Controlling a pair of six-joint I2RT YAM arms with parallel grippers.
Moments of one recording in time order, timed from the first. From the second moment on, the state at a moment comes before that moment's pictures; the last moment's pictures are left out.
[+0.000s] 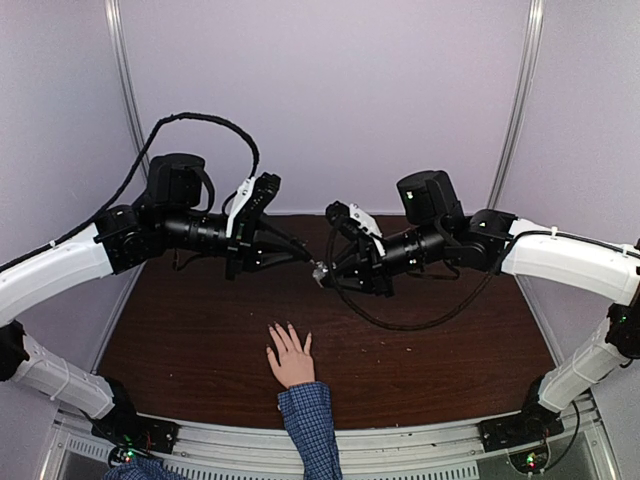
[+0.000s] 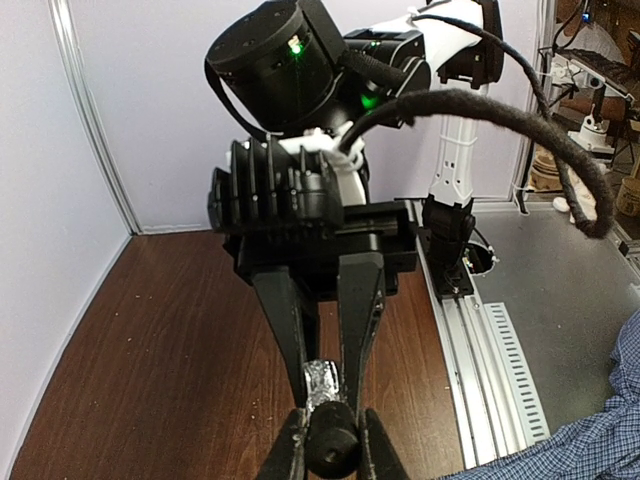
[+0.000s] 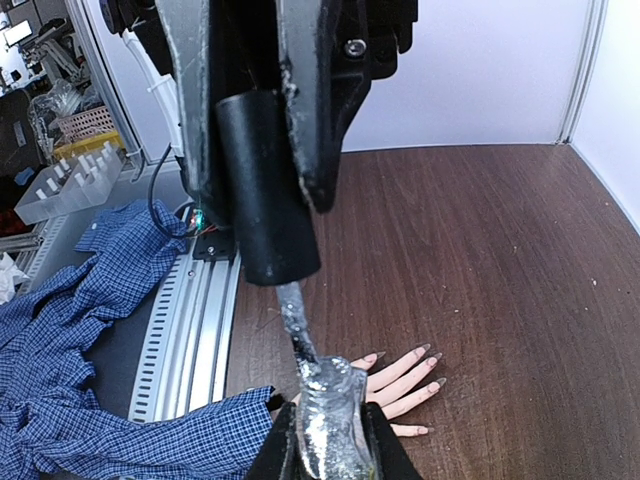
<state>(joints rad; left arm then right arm) -0.83 1.28 1.22 -0.26 0.70 0.29 0.89 1.46 1.27 -0.30 -0.63 -0.20</state>
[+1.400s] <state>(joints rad) -0.83 1.28 1.22 -0.26 0.69 0.29 0.90 1.48 1.27 -0.33 -0.66 -0.23</state>
